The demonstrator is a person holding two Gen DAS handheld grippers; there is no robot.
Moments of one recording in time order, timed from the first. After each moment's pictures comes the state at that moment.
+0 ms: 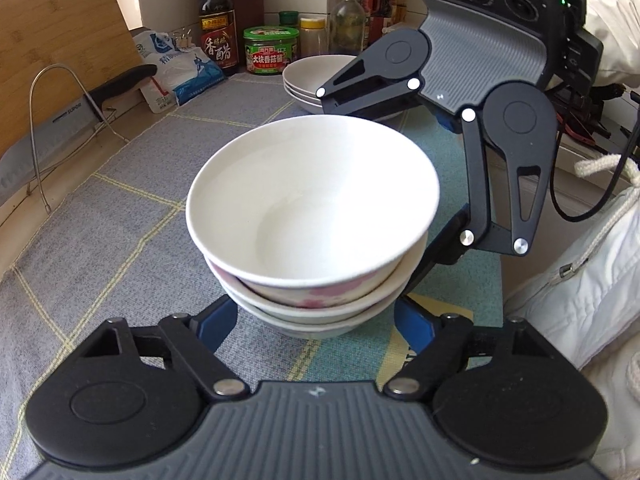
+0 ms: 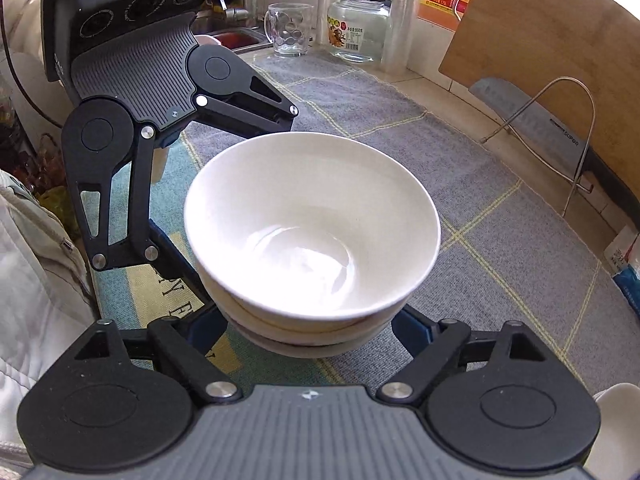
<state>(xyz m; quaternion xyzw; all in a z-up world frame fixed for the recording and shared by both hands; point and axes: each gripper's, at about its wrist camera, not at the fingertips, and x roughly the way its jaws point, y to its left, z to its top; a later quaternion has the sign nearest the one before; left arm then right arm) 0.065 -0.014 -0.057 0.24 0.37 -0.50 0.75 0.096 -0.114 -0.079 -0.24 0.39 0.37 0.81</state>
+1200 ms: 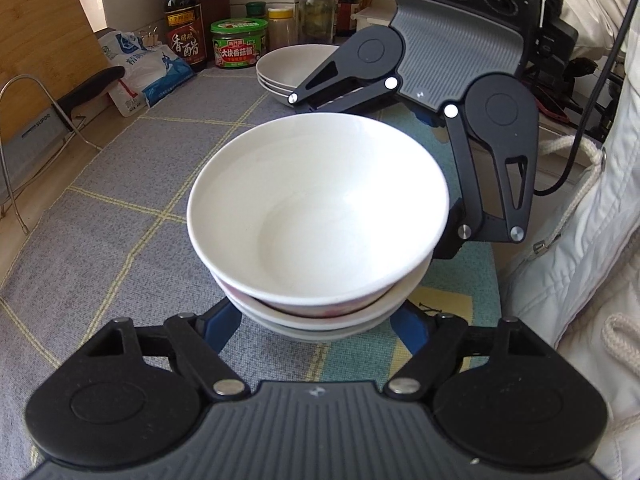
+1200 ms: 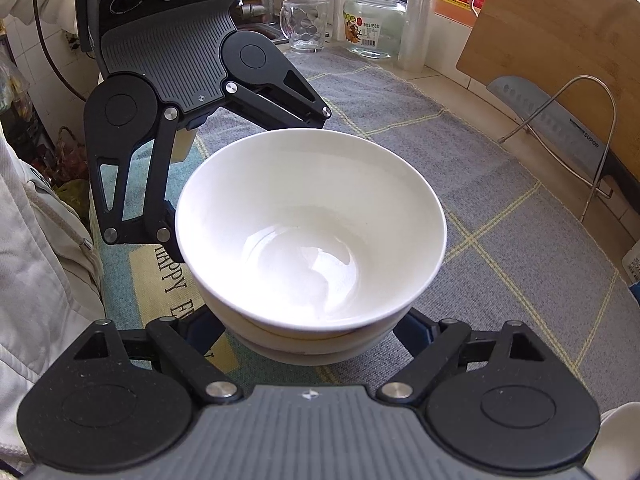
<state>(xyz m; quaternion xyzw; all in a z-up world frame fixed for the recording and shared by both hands) 0.093 -0.012 -0.049 0.26 0.37 -0.54 0.71 0.107 -0.116 -0.084 -0.24 0.39 0.39 0.80</state>
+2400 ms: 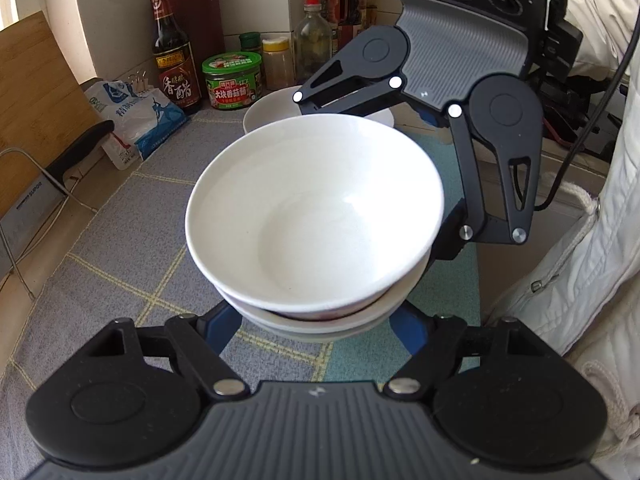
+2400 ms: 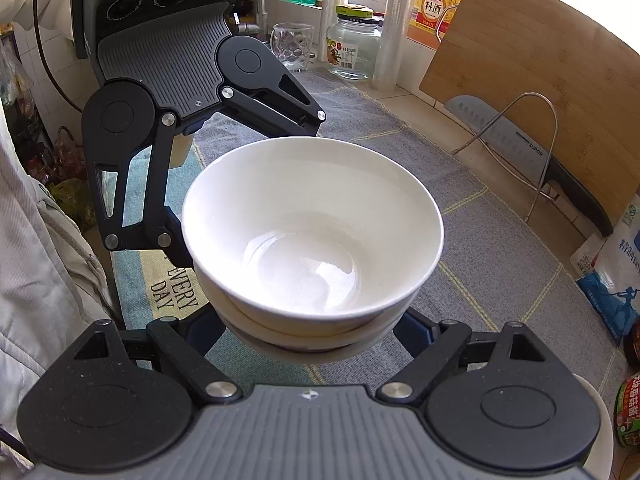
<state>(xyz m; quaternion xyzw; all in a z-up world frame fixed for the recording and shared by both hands) 0.094 -0.073 -0.019 0.27 0.35 -0.52 0.73 0.082 -0.171 -0.047 -0.25 0.36 0.39 0.81</state>
